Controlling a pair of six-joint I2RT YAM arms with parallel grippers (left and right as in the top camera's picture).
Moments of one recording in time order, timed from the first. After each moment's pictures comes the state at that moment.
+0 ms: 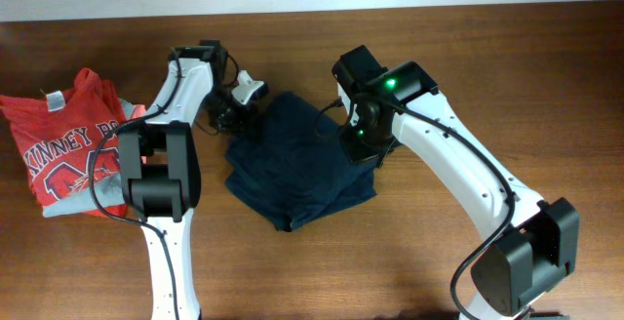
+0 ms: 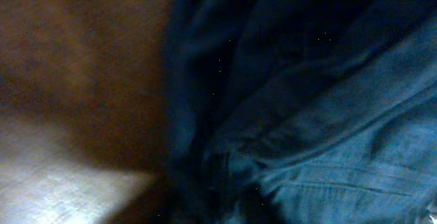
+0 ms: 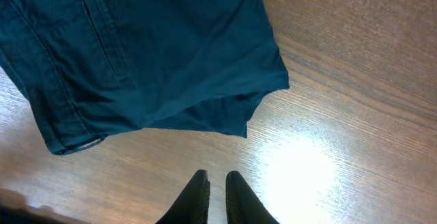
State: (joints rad) left arm -0.08 2.44 1.98 -1.26 0.46 0.39; right arm 0.50 1.82 1.69 -1.32 -0.03 0.16
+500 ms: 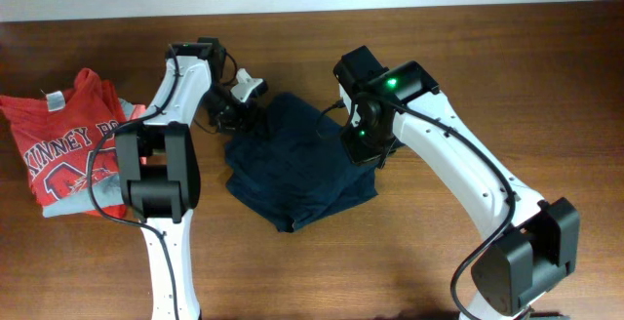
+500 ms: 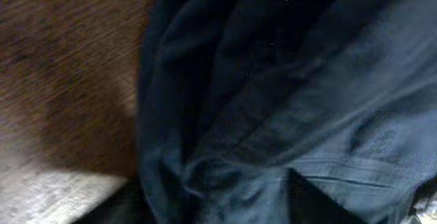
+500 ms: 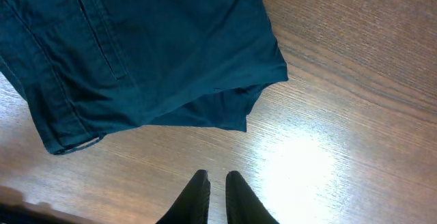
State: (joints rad) left arm -0.09 2.43 2.00 -1.29 0.48 0.38; right arm 0.49 1.82 1.69 -1.33 -0.02 0.16
